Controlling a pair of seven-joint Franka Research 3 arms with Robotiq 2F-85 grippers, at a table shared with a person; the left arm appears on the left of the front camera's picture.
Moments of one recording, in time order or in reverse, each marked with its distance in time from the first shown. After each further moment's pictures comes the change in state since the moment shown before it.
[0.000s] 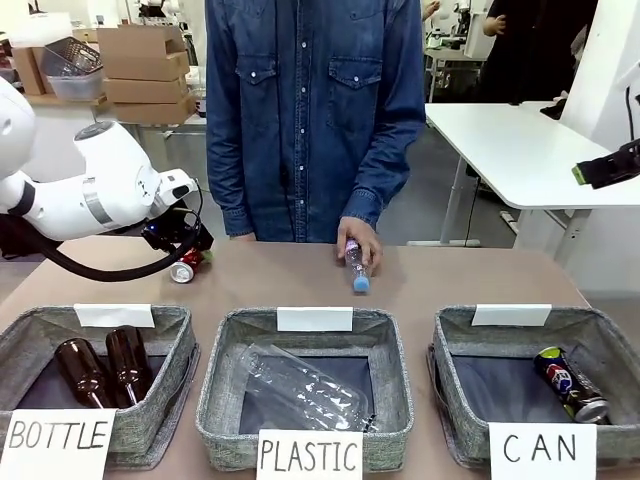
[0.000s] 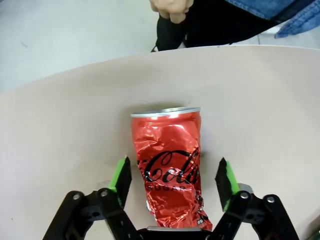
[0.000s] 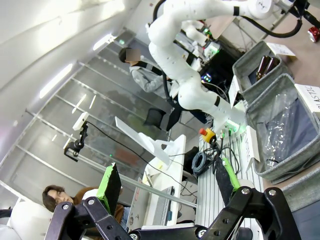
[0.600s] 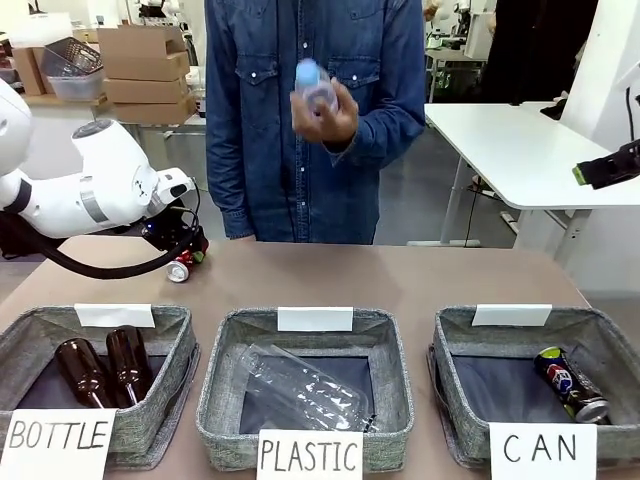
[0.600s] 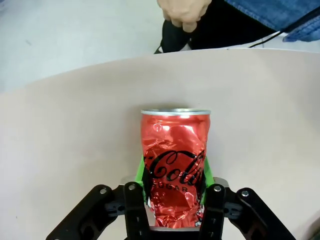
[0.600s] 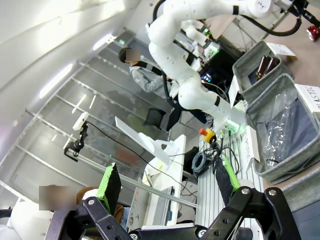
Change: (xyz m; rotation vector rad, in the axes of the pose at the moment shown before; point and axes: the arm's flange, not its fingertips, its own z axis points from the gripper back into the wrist) left arm 0.000 0.007 0.004 0.013 -0.003 0.013; right arm 0.000 0.000 0.000 0.000 0.000 0.000
